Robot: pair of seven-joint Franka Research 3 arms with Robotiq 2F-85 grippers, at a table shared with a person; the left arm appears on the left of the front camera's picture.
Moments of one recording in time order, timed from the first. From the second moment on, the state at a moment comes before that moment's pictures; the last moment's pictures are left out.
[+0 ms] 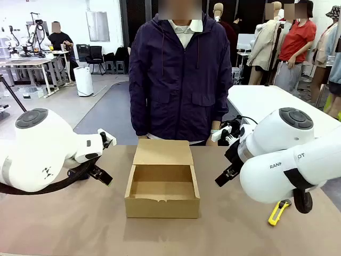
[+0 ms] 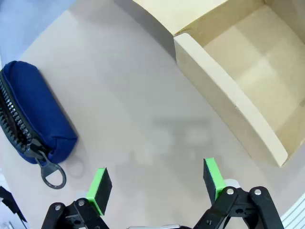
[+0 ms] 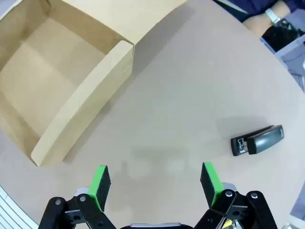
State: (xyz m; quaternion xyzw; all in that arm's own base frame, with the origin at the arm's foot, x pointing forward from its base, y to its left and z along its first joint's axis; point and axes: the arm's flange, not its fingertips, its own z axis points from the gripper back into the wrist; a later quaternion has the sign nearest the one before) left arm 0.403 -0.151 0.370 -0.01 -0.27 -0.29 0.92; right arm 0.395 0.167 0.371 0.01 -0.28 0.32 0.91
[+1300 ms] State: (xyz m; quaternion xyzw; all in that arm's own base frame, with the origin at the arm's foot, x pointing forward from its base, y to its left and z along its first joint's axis) left arm 0.403 -0.151 0.370 -0.01 -0.27 -0.29 0.92; right arm 0.395 0.168 0.371 0.01 -0.28 0.32 0.91
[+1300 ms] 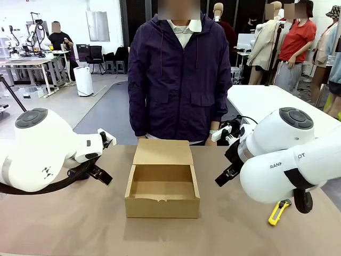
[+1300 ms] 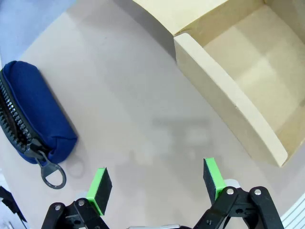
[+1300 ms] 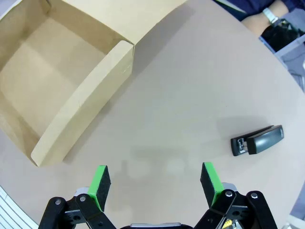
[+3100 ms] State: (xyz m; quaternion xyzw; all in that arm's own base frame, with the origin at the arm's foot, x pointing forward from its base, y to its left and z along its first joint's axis) left arm 0.282 0.213 0.463 -0.57 -0.28 0.19 0.75; right arm 0.227 -0.277 0.471 0.49 -0.36 -0.33 0.73
